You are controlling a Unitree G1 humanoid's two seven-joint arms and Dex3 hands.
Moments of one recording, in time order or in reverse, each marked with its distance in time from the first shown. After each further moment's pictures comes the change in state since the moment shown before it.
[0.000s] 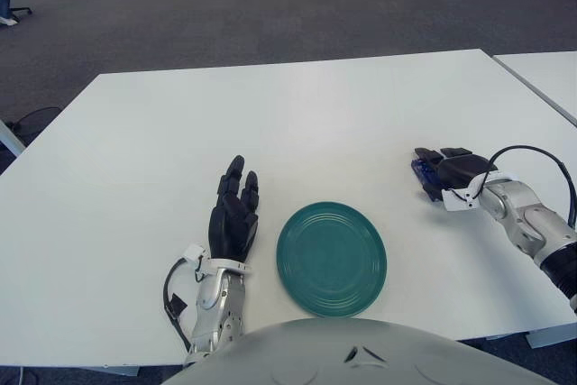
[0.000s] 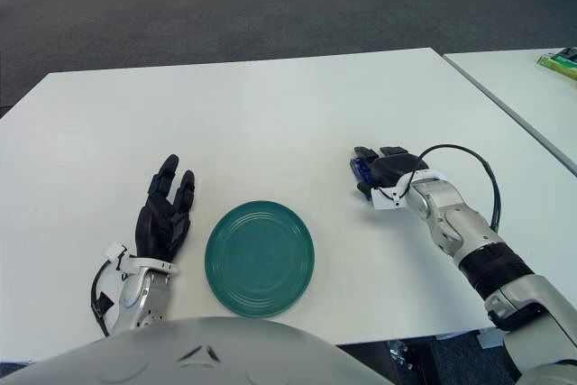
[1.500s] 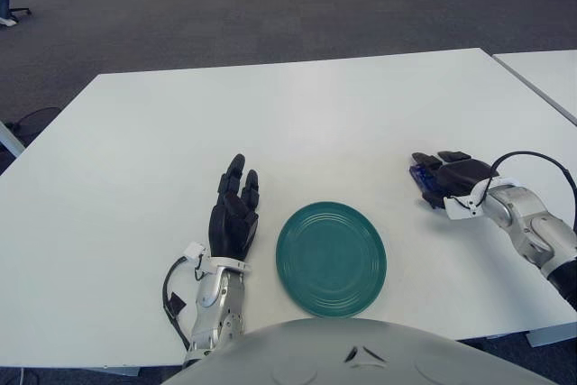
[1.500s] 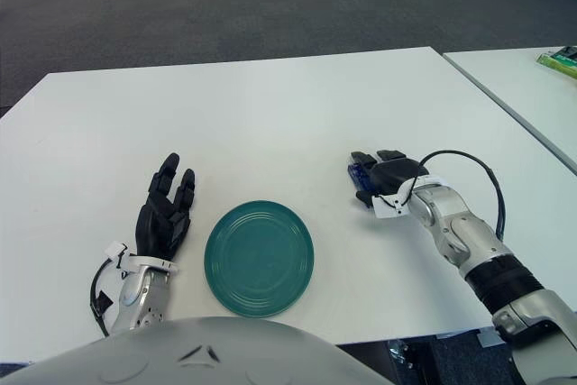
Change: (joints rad) left arm -0.012 0.002 0.004 0.015 0.005 -0.004 -0.014; right arm 0.084 -0.014 -0.068 -0.131 -0.039 -0.017 0.064
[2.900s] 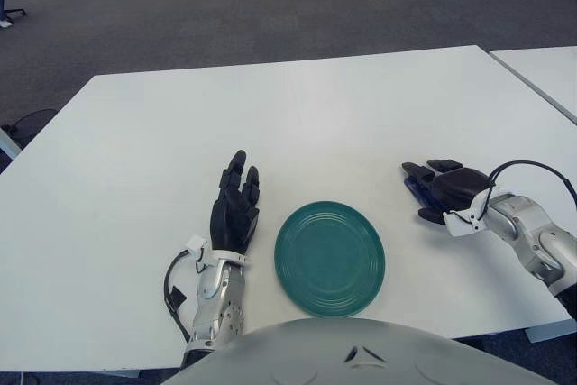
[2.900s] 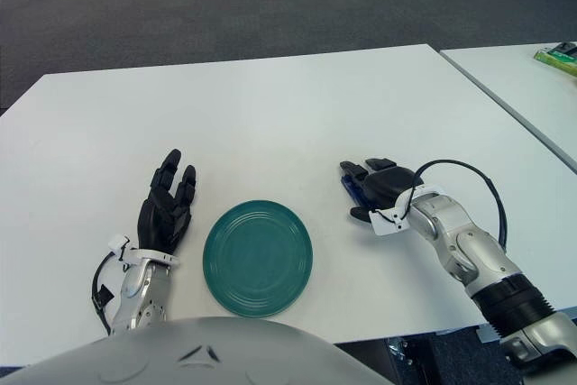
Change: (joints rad) left arm -0.046 0.003 0.009 0.025 0.006 0.013 0.000; right arm 0.113 0.005 -0.115 -0.164 -0.023 -0.065 0.059
